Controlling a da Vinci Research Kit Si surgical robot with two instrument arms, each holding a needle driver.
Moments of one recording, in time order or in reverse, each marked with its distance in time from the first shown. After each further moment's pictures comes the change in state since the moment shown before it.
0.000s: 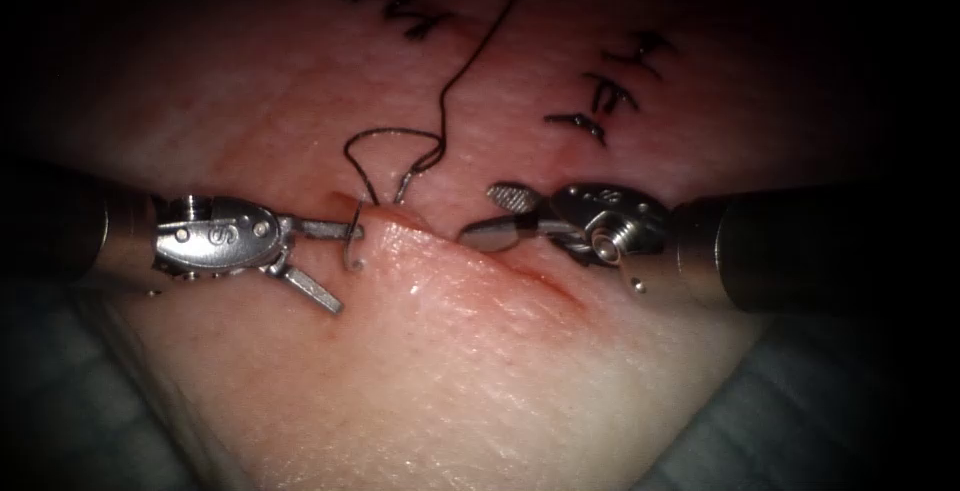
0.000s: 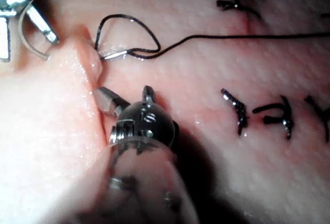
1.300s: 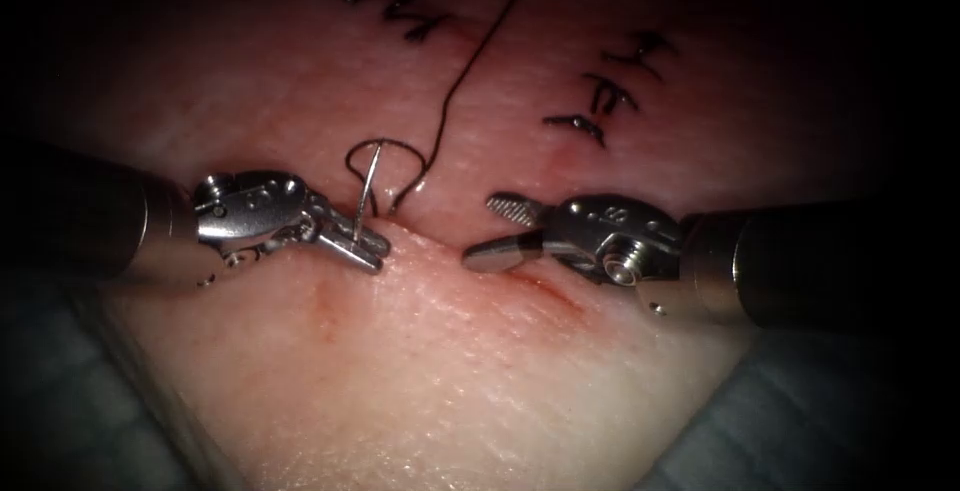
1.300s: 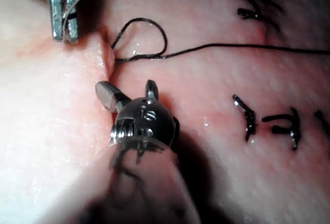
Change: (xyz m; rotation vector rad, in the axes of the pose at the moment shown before) right arm 0.001 -0.002 -0.001 0.029 0.011 -0.065; left arm 0.000 -0.001 0.001 -0.090 0.125 -0.356
